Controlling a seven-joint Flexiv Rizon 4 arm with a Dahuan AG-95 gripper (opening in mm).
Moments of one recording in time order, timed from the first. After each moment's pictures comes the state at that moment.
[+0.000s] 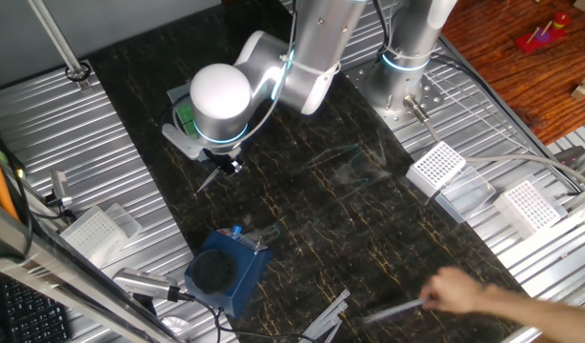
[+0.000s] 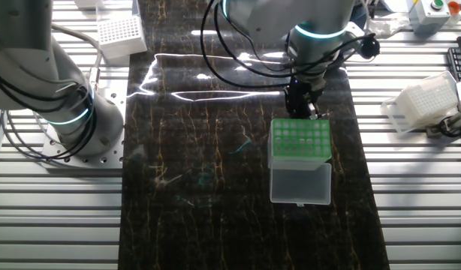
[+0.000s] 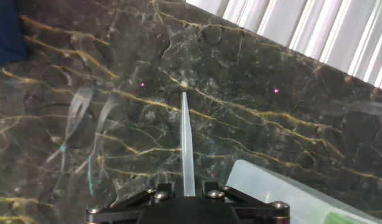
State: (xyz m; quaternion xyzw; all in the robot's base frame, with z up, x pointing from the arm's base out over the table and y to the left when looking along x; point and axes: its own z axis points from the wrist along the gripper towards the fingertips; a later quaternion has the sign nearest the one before) arm 0.527 0.006 0.010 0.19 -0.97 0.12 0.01
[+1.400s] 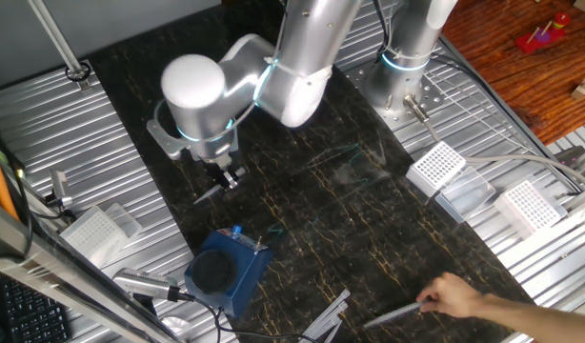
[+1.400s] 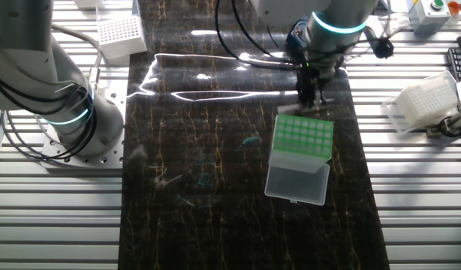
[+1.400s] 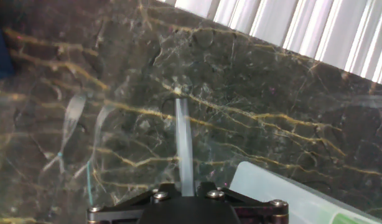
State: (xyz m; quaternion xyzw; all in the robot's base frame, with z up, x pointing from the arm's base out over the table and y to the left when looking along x) arm 0.538 0.072 0.028 0.08 -1.00 0.03 0.01
